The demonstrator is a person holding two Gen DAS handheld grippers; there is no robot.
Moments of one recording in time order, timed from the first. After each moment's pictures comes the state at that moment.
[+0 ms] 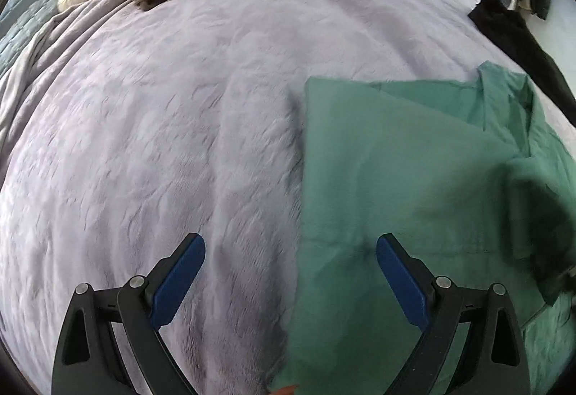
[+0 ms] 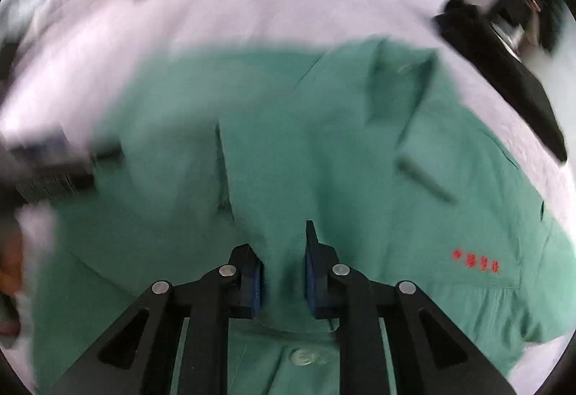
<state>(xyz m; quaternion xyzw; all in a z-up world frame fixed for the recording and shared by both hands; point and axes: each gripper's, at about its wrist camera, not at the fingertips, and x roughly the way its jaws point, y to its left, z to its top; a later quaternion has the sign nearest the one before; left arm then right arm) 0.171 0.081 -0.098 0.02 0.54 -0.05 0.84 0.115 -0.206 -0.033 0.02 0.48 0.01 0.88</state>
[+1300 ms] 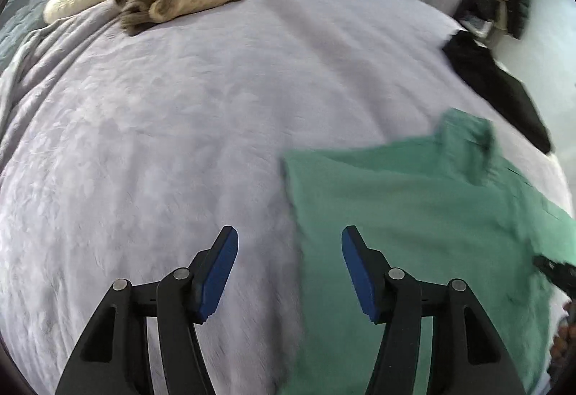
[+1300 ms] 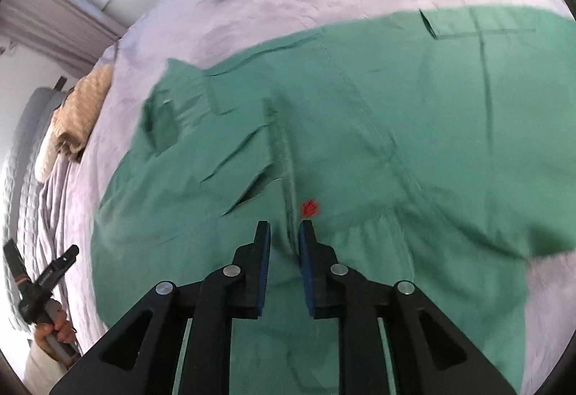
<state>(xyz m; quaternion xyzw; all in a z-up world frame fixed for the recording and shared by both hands) 0.185 0.093 -0.044 -0.02 0.52 -0.12 0.85 0.054 -0.384 -0.044 0.29 0.49 -0.08 0.82</state>
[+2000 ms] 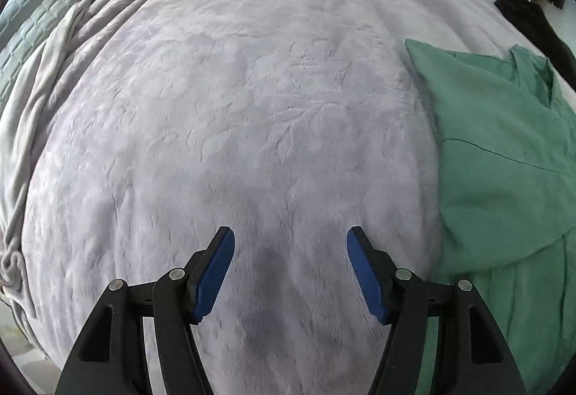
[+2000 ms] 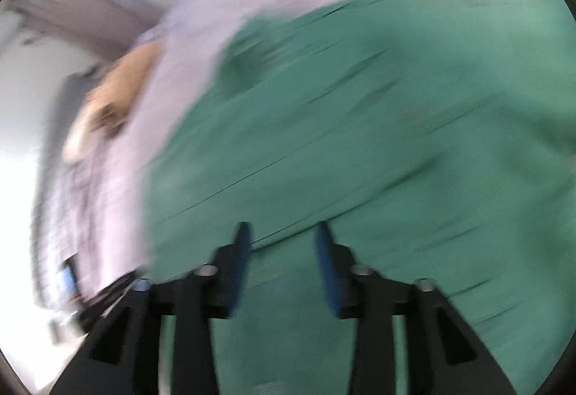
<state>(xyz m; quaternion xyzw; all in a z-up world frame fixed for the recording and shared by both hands) 0.135 0.186 -0.095 0.04 0.57 -0.01 0.82 0.049 -0.255 -0.052 0.37 0.50 0.06 0.78</state>
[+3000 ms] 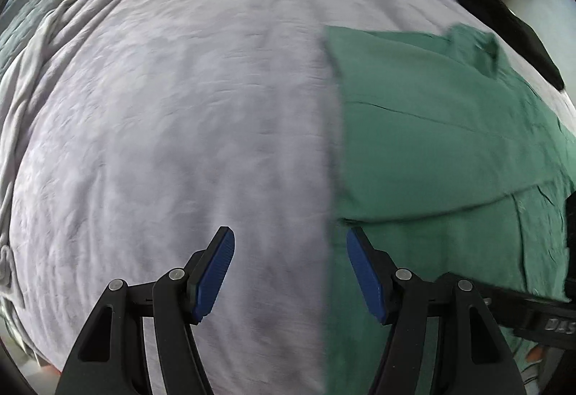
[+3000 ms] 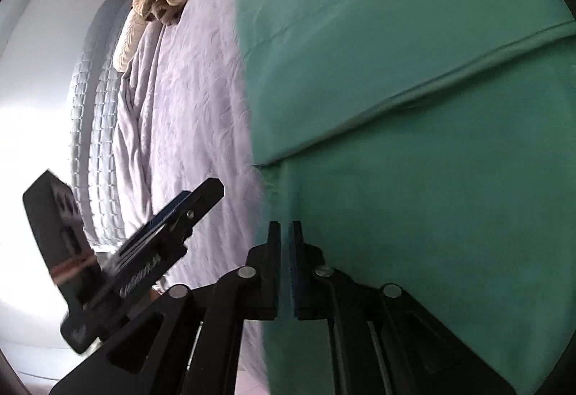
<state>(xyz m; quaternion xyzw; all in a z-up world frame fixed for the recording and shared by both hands) 0.092 0.133 -0.068 0.04 0.58 -0.08 0.81 0.049 -0.125 -0.096 0.36 0.59 0.13 0.71</state>
